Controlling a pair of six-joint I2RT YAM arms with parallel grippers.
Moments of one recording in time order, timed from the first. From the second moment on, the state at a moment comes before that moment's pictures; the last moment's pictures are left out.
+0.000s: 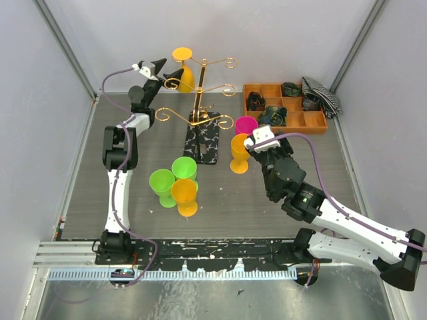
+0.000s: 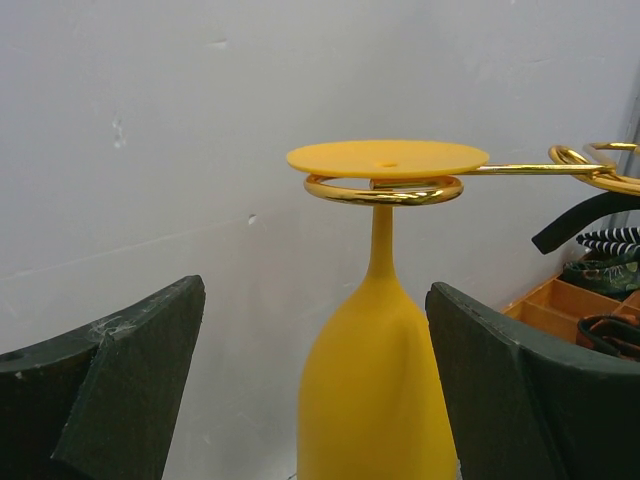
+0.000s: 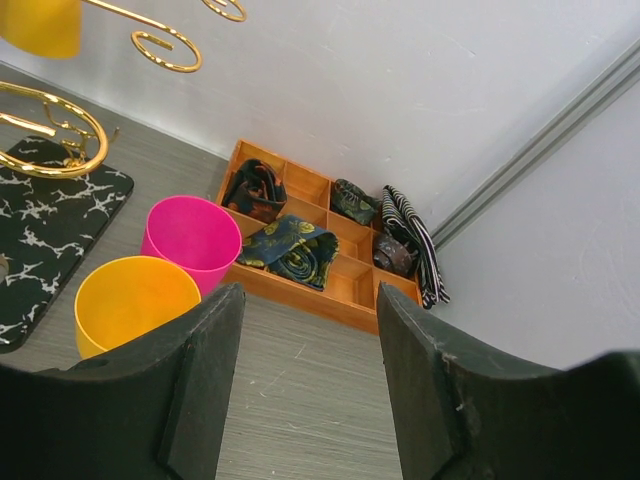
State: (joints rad) left arm -0.10 2.55 1.94 1.21 0.49 -0.29; right arm 0.98 0.86 0.80 0.15 0.92 -0.52
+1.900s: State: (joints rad) left arm -0.13 2.56 1.91 1.31 0.41 -0.25; right arm 0.96 0.86 0.74 0.19 0.92 -0.54
